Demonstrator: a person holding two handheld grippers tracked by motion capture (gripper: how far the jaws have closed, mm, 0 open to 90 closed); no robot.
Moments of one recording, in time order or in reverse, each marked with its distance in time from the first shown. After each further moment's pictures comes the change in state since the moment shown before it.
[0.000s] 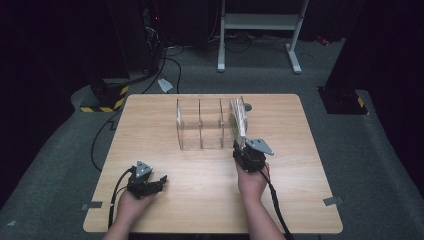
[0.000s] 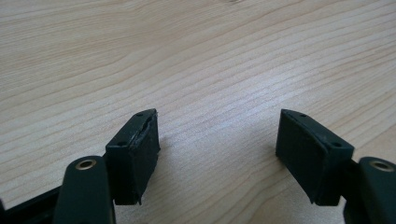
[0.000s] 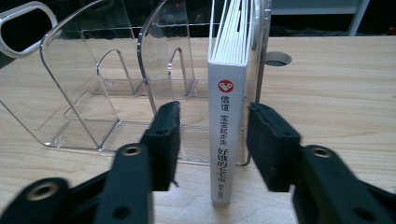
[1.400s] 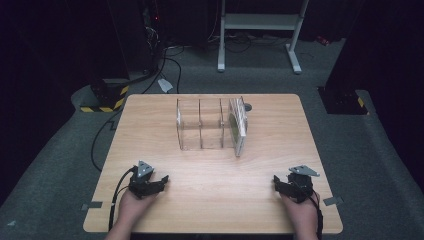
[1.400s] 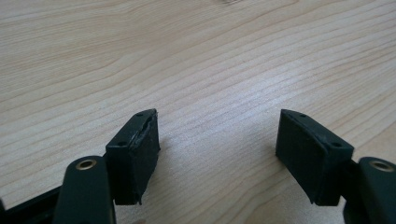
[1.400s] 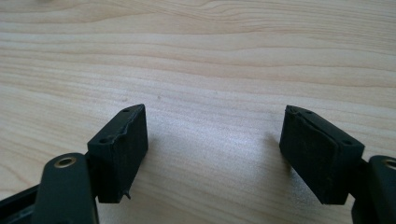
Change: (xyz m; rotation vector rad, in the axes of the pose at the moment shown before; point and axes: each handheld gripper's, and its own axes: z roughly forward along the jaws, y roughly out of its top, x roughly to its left) left arm -0.004 0.002 0.002 -0.002 -0.011 0.002; right arm -0.132 -0.073 -0.062 0.326 -0.068 -0.101
